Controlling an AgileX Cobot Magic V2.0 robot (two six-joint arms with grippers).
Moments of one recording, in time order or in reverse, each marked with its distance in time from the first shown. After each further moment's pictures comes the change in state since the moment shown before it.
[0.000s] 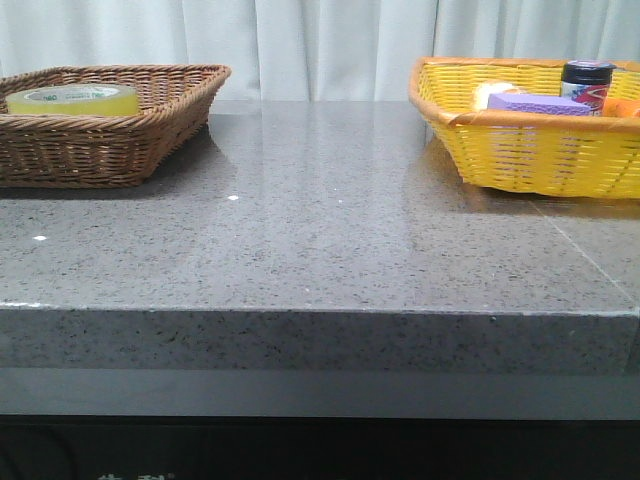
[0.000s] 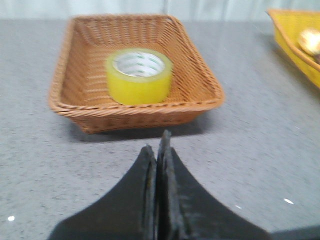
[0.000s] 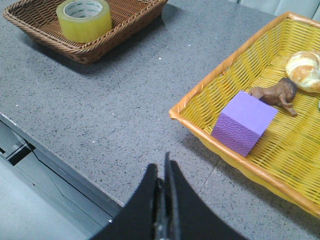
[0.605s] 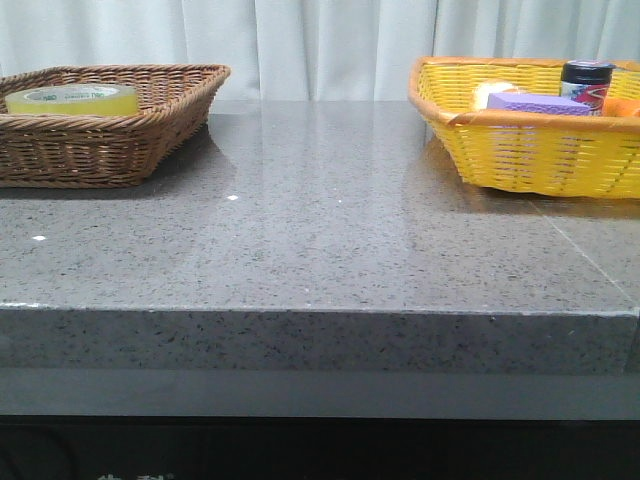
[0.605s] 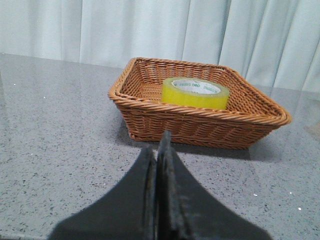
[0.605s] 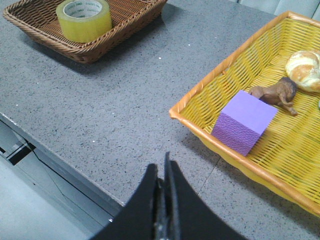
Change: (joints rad) left arm 0.102 -0.316 0.494 -0.056 -0.471 0.000; right arm 0.000 0.000 0.000 0.000 0.002 0.000
